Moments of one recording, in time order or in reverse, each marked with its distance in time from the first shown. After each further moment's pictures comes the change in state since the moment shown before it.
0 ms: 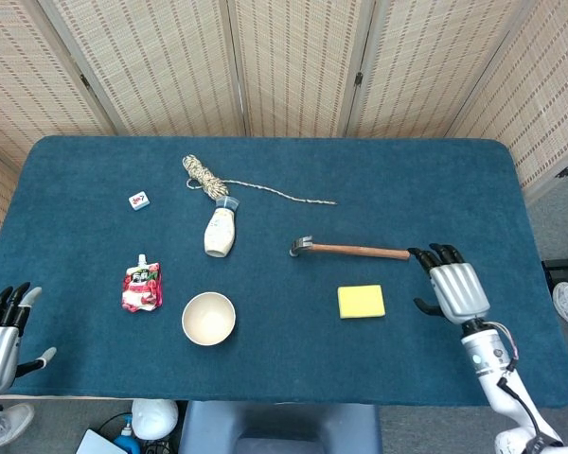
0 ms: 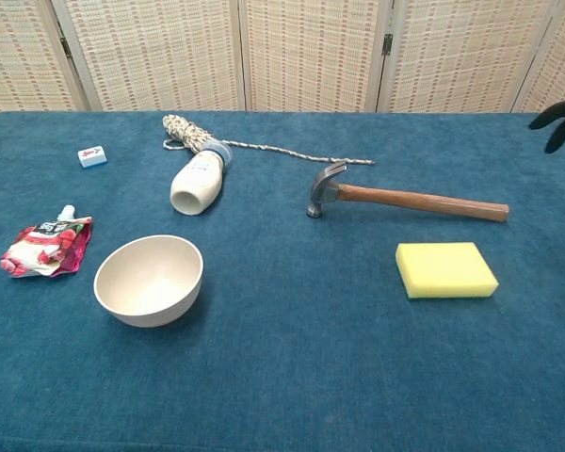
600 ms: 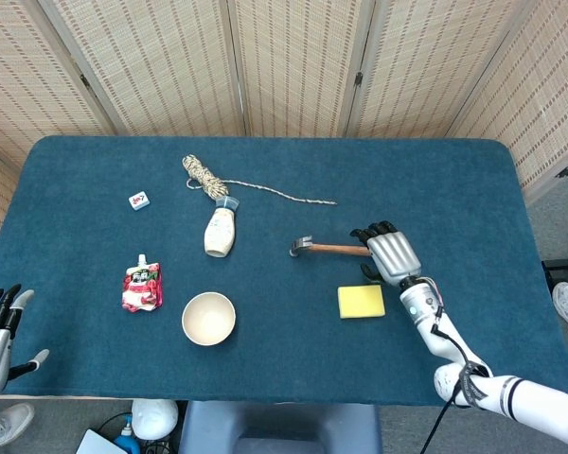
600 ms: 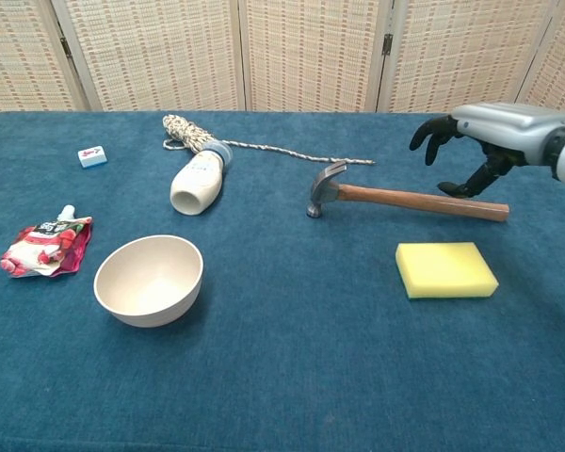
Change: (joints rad) left arm 0.013 0.015 -0.002 -0.010 -0.006 0.006 0.002; right arm 0.291 -0.233 0.090 0.291 0.166 -0.262 -0.005
